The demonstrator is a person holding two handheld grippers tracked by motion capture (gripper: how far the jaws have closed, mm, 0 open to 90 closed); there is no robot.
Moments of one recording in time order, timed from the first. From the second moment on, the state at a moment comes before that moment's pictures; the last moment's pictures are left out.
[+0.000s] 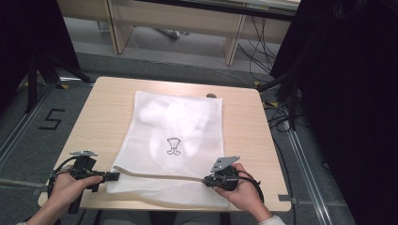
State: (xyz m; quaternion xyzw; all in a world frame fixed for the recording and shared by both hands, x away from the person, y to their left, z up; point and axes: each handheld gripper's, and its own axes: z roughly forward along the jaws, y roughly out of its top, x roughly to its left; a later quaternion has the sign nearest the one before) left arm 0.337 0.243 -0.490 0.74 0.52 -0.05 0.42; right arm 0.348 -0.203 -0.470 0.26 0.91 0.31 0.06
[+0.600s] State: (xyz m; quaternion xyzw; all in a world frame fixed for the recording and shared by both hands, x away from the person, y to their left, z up) left arm 0.337 0.244 -0.491 0.74 0.52 -0.05 0.42; right arm 0.349 -0.213 -0.472 0.26 0.92 0.30 0.06
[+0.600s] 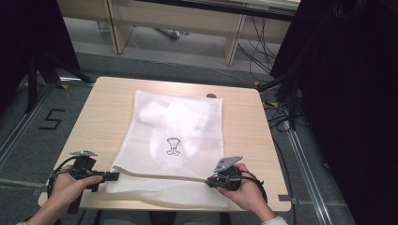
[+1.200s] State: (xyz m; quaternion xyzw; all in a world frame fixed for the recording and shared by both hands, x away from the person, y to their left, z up) left arm 0.337 0.245 -0.490 0.74 0.52 -0.05 0.42; right arm 0.349 -0.222 -0.472 0.27 0.92 0.29 0.05
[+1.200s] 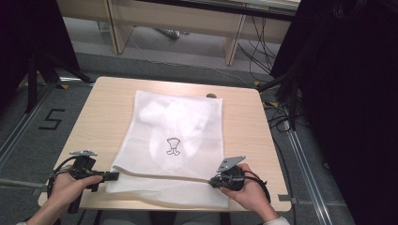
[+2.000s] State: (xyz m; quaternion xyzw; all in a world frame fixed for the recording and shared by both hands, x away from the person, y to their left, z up) left arm 0.337 0.244 -0.490 0.74 0.52 -0.05 0.42; right arm 0.348 -0.245 -0.472 0.29 0.91 0.28 0.06
